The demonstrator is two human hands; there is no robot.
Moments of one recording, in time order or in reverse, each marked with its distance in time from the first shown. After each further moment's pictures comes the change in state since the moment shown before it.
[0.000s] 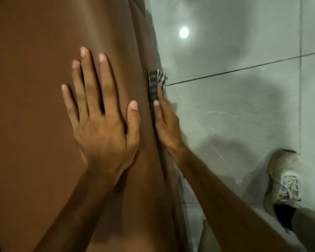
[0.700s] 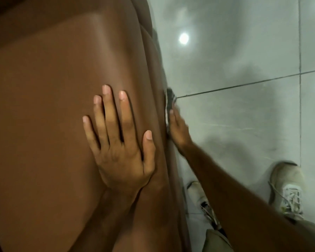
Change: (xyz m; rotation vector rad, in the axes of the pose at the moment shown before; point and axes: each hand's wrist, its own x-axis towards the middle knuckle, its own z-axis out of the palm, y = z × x) left_hand -0.005 -0.003 0.013 0.021 0.002 -0.012; right_hand 0.046 0.001 -0.008 -0.080 -0.016 0.305
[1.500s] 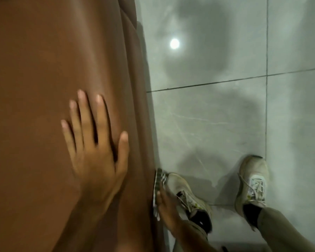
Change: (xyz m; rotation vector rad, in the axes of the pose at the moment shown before) left_hand -0.060 0.013 -0.029 -0.093 -0.164 -0.085; right_hand -0.202 0.204 -0.023 -0.025 -0.175 0.320
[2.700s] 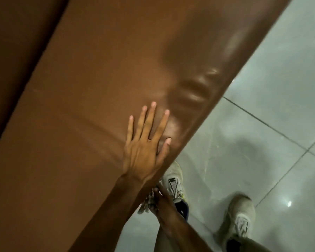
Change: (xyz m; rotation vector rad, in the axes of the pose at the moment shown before) left_hand -0.185 0.004 -0.002 -0.125 -0.113 -0.448; right_hand -0.083 0.047 -0.023 -0.207 -0.283 0.343
